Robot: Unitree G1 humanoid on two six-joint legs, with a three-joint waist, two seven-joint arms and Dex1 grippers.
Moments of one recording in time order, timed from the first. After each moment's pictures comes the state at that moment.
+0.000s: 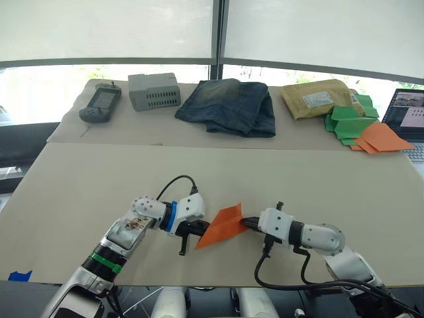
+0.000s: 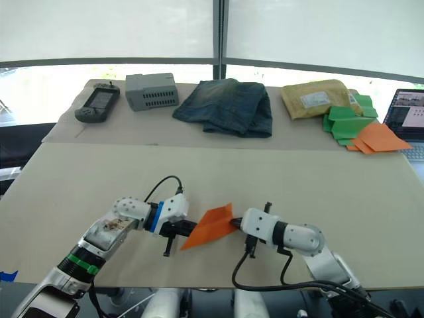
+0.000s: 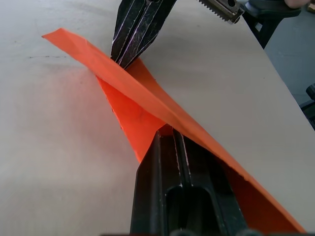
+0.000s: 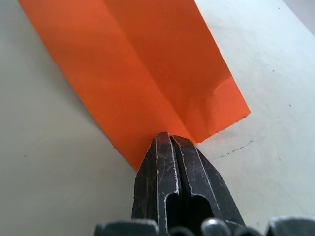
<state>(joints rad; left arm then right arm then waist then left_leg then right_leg) -0.39 0.54 -0.39 0.04 -0.22 0.26 -1.26 -0.05 -0.63 0.29 -0.22 -0.02 0.02 0.80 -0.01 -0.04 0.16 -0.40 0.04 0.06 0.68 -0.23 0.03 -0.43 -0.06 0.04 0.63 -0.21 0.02</state>
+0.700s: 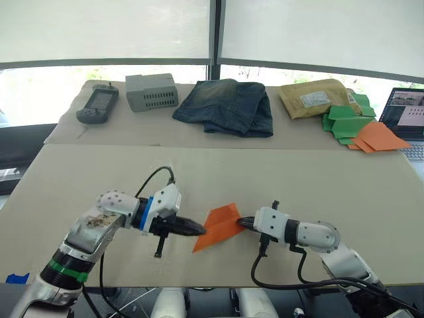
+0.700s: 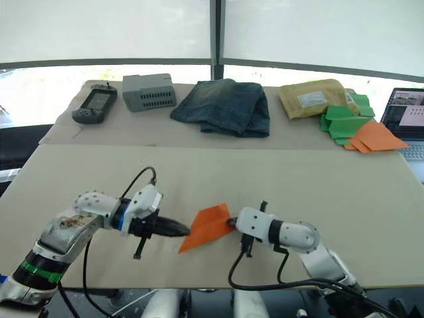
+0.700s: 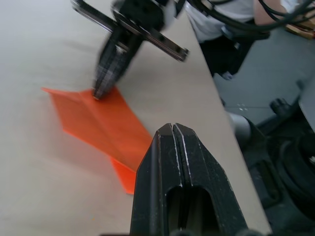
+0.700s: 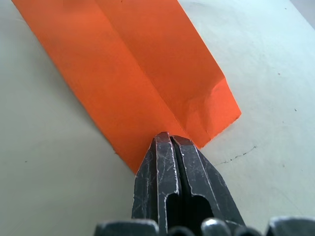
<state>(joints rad) -0.28 0.73 -0.27 -0.26 -0.40 0.44 -1.33 -0.09 -0.63 0.32 -0.22 -0.03 0.07 0.81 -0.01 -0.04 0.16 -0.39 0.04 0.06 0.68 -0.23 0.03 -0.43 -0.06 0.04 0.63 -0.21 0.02</state>
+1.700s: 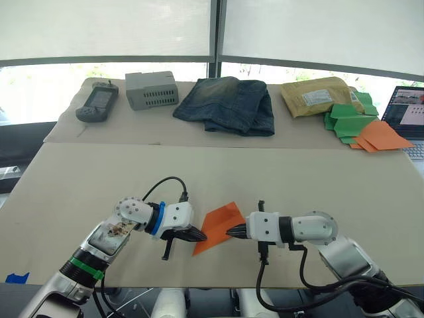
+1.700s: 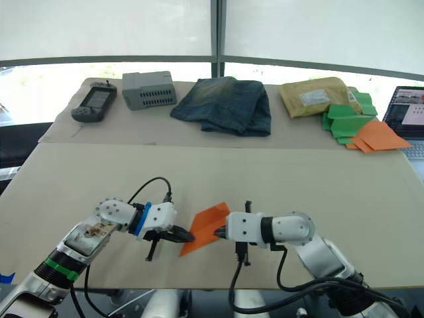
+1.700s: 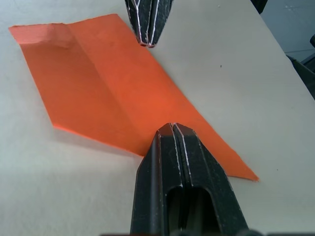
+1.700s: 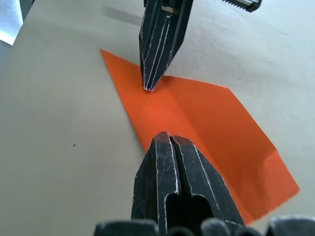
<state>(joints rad) -0.34 0.67 -0.39 -0.05 -0.18 0.17 -1.30 -0.23 -0.64 0.41 -0.30 -0.01 0.12 1.01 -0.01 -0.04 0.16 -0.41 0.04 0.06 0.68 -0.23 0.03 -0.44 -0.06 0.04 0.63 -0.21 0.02</state>
